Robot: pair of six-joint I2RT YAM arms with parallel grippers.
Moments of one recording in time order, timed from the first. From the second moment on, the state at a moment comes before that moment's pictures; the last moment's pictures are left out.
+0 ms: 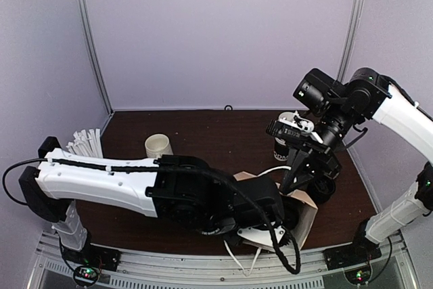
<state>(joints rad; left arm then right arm) -1.61 1.89 1.86 -1.04 -0.49 0.70 0.88 1.39 1.63 -1.45 -0.97 -0.68</state>
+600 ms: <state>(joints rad) -1.61 1.89 1.69 -0.84 -0.53 0.80 0.88 1.43 1.71 -1.46 -0.98 -0.68</state>
